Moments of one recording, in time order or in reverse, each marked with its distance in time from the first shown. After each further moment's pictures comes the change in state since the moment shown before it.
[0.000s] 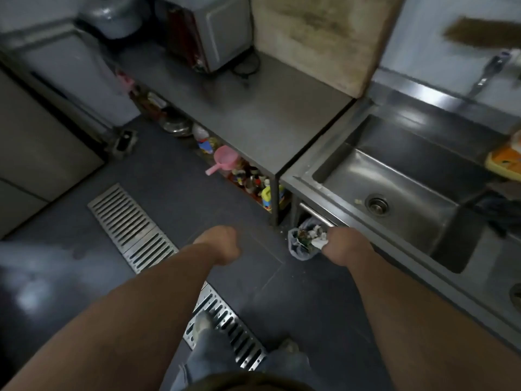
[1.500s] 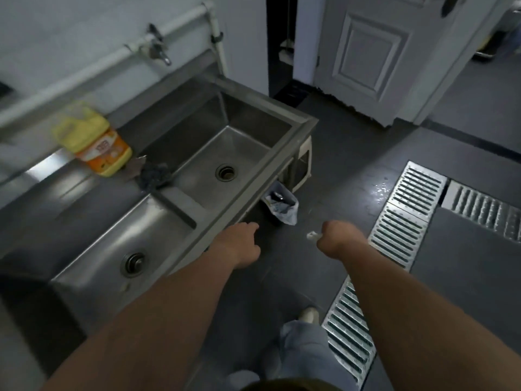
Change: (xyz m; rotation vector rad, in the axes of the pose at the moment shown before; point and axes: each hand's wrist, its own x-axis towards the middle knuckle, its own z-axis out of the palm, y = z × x) left_hand -0.049 0.472 0.112 0.863 -0.253 1.363; right_hand -0.298 0.223 0.179 0.850 0.272 1.339
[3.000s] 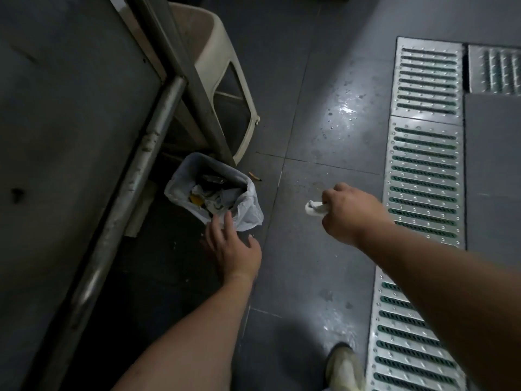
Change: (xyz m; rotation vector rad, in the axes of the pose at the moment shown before) left_hand 0.579 -0.005 0.352 -0.280 0.439 -0.100; right_hand 0.458 0.172 0.283 0.146 0.135 0.124
